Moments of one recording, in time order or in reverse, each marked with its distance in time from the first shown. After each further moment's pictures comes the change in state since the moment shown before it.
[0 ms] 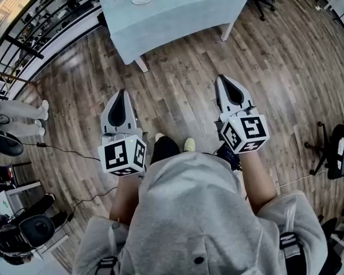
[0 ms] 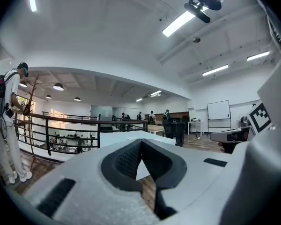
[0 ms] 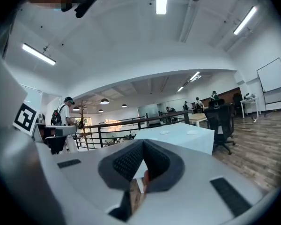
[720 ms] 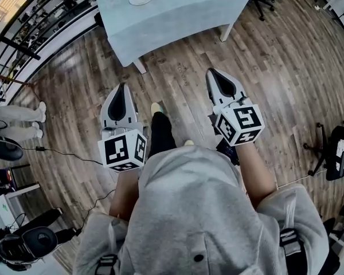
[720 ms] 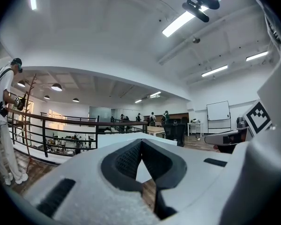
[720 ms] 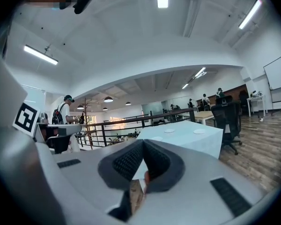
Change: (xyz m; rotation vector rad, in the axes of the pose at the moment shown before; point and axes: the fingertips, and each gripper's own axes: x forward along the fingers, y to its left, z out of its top) left arm 0.048 0.005 0.001 0.006 -0.021 -0.014; right arm 0.057 0.001 0.000 -0.009 0.033 0.061
